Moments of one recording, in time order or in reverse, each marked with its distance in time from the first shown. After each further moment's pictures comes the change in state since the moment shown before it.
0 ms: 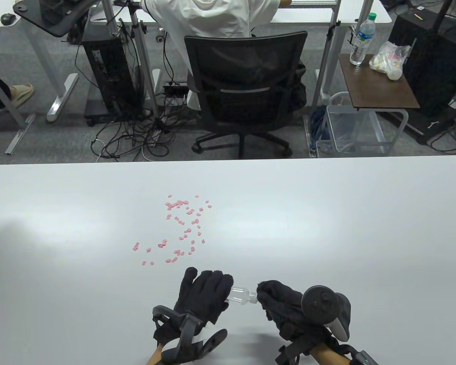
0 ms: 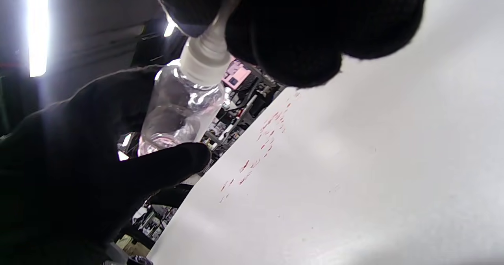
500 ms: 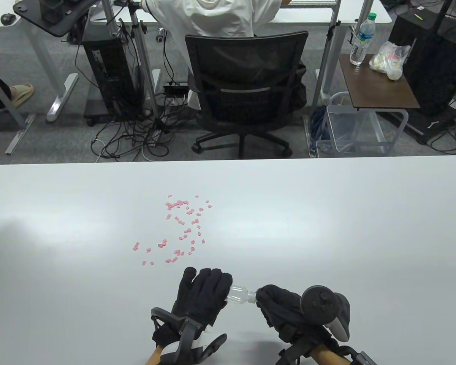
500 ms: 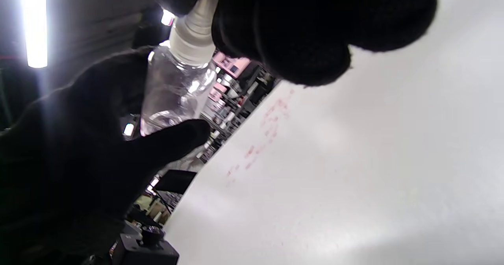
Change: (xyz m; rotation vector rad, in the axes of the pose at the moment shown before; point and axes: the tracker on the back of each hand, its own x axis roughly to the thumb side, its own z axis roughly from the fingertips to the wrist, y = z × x) left_hand -0.001 0.005 0.000 0.039 -0.009 -0.045; right_hand 0.002 0.003 0.002 0.080 0.007 0.006
